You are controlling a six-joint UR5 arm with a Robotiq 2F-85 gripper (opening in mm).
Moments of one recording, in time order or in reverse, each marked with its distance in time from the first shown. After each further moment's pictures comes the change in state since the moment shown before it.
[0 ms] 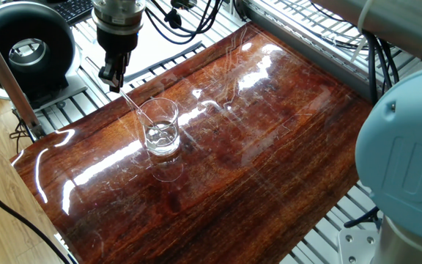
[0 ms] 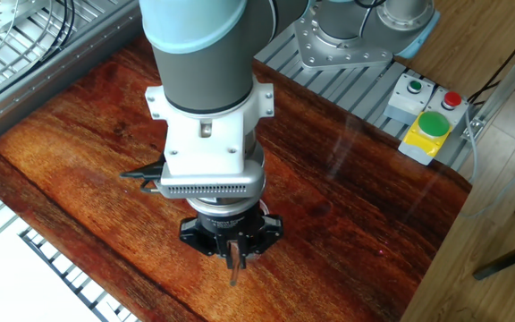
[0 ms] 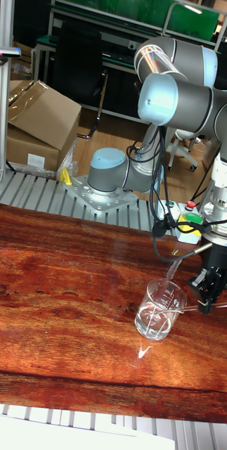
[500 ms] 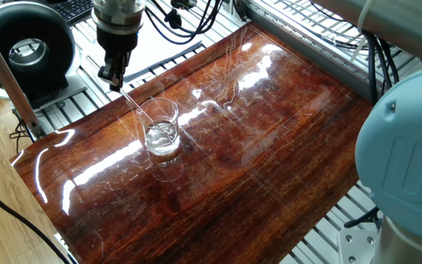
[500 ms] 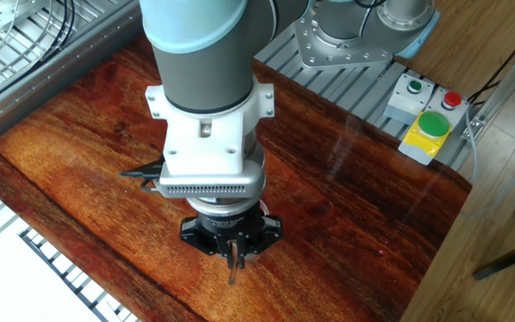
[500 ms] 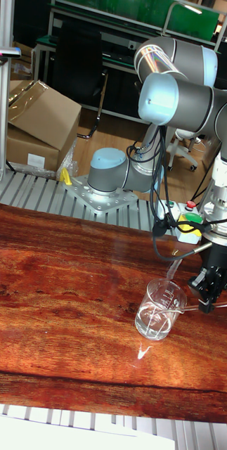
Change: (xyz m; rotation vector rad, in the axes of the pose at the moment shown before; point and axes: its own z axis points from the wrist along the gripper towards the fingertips) arm 0.000 0.000 -0.001 0.002 0.002 0.018
